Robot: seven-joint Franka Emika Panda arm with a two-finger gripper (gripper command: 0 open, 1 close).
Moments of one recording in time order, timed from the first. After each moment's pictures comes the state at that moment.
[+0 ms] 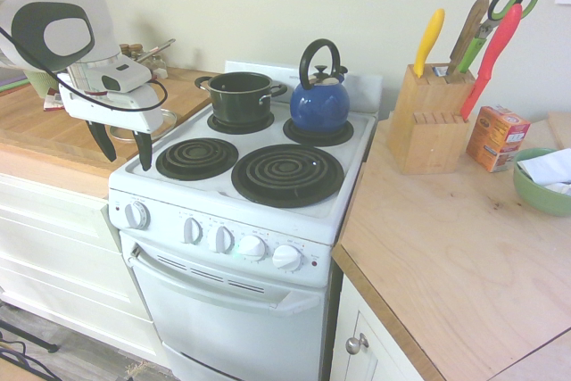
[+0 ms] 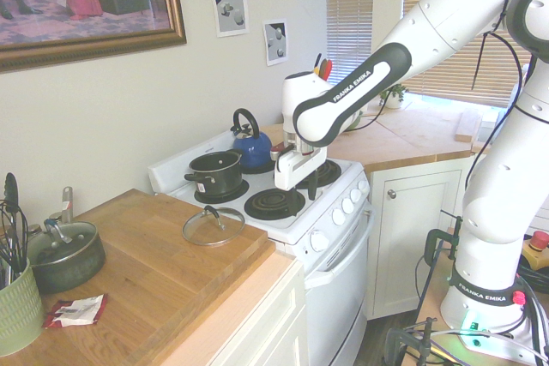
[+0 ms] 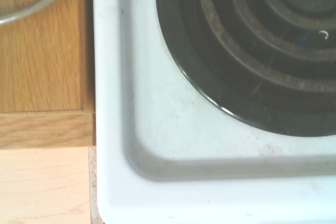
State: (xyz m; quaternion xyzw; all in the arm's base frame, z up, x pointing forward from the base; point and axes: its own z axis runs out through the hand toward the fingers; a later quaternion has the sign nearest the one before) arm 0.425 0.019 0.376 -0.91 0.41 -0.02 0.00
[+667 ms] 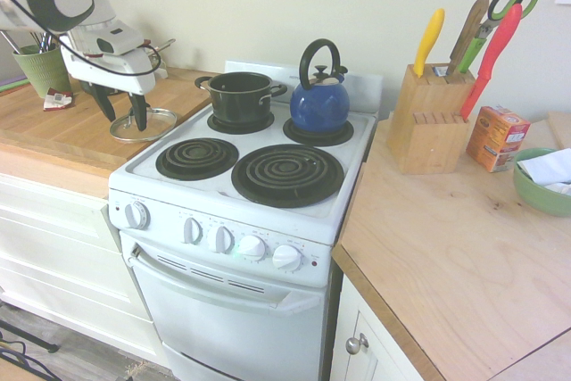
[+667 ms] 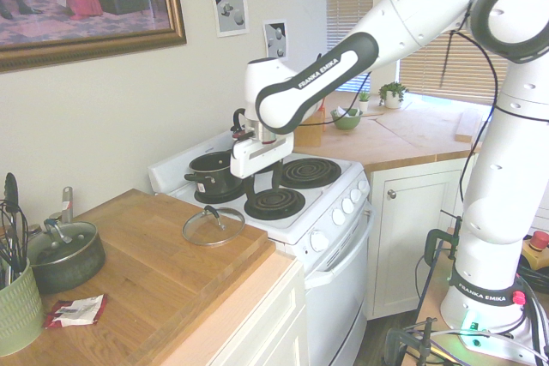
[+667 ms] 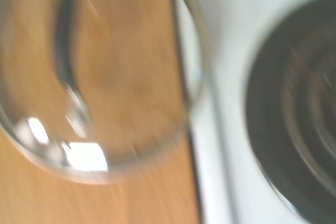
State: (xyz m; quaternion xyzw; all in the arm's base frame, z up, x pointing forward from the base) arm 0.508 0.081 0.422 -0.90 0.43 -0.04 0.03
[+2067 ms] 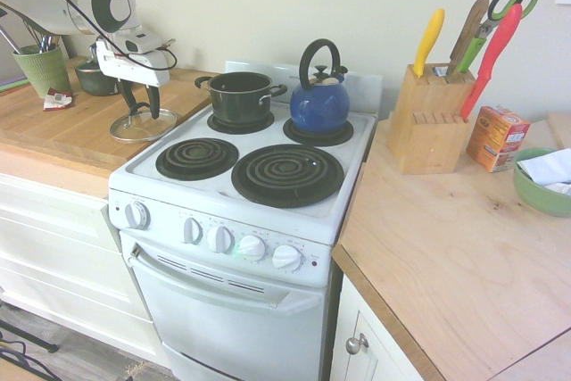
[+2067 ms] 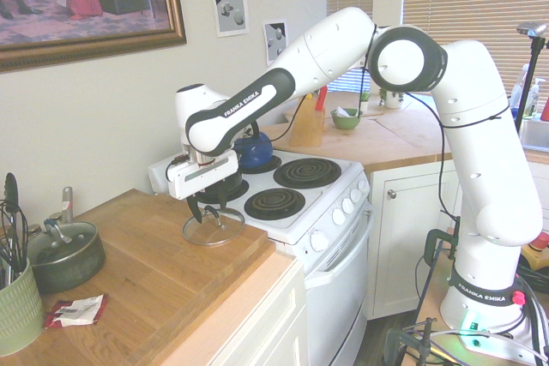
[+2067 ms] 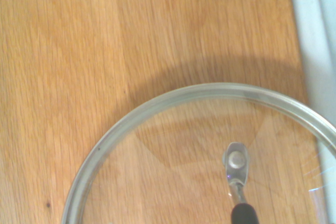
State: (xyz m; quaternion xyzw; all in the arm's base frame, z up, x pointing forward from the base) arm 0.638 0.151 0.375 -0.89 0.46 -0.02 0.01
